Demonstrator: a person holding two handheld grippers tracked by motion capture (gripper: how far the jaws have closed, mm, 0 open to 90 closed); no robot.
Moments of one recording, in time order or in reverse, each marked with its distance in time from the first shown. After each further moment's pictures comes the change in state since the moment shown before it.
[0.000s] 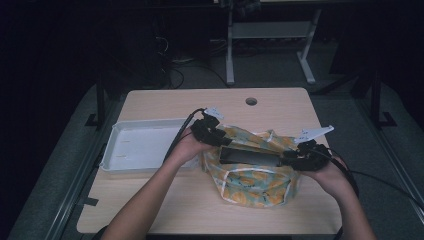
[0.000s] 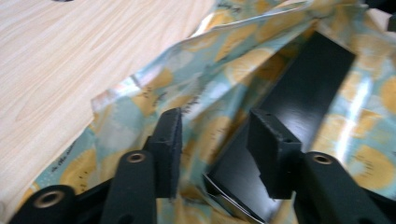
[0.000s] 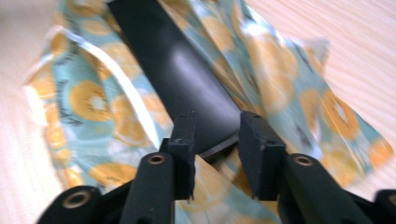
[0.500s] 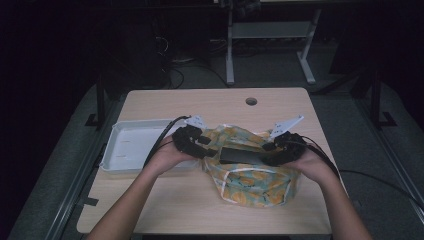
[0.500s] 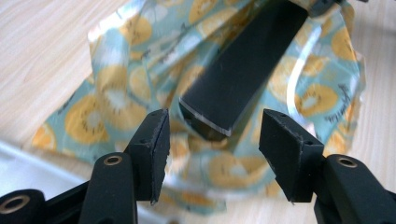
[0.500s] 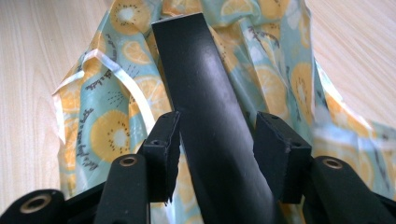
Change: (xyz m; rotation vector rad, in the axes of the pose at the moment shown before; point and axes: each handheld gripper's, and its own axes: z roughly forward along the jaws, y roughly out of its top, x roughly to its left) left arm -0.011 -0.039 -0.049 0.015 -0.011 0.041; right arm 0.004 0.045 0.042 0.035 0.144 -0.195
